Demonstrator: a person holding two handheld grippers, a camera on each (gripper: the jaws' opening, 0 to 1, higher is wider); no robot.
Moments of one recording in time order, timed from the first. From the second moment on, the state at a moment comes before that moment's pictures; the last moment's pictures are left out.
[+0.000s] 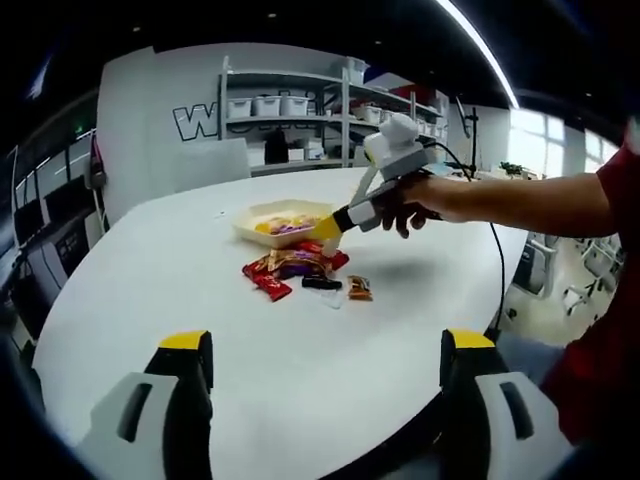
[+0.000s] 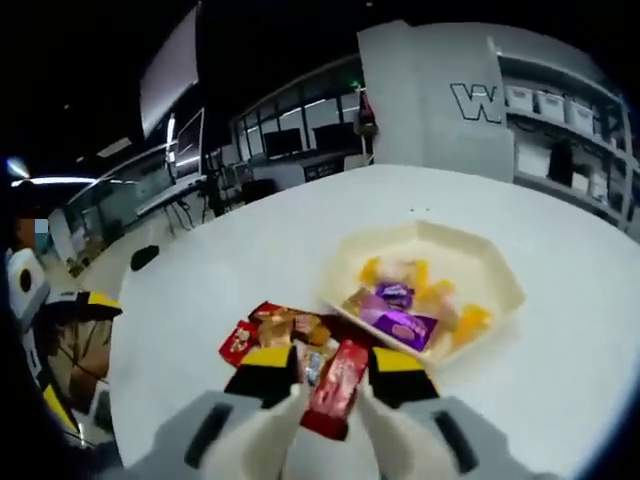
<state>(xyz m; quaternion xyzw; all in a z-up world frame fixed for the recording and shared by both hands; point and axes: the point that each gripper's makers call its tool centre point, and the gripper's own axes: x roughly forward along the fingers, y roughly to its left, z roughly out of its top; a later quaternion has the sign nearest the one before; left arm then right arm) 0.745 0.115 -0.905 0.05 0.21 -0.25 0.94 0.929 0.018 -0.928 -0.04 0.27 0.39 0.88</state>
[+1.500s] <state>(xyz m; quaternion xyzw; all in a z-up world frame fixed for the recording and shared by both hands) 0.743 0.115 -0.909 0.07 0.22 -0.25 0.94 0.935 0.014 -0.940 -0.13 0.27 0.38 0.87</state>
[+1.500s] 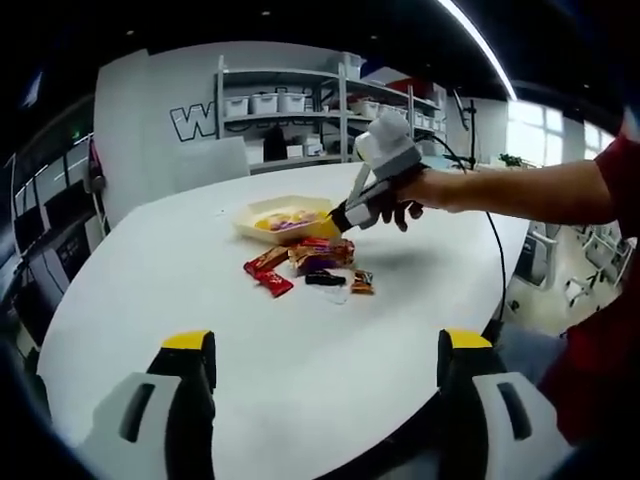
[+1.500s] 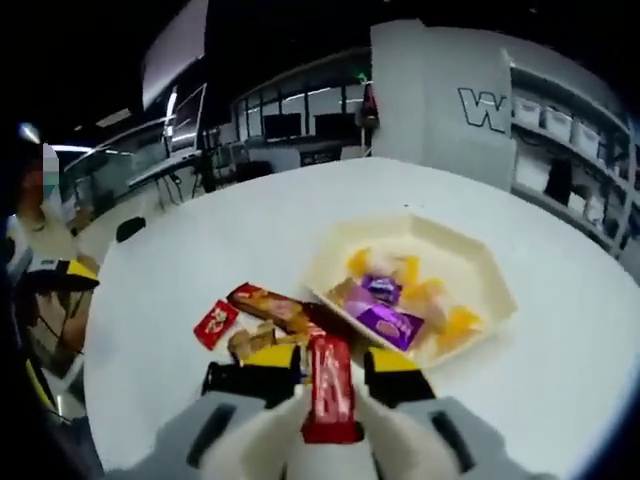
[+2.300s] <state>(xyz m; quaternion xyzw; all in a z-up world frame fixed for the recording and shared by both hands) 0.742 0.109 -0.910 0.07 0.22 -0.25 0.94 0.933 -0.004 -0.894 -0.01 0.26 0.38 0.89</state>
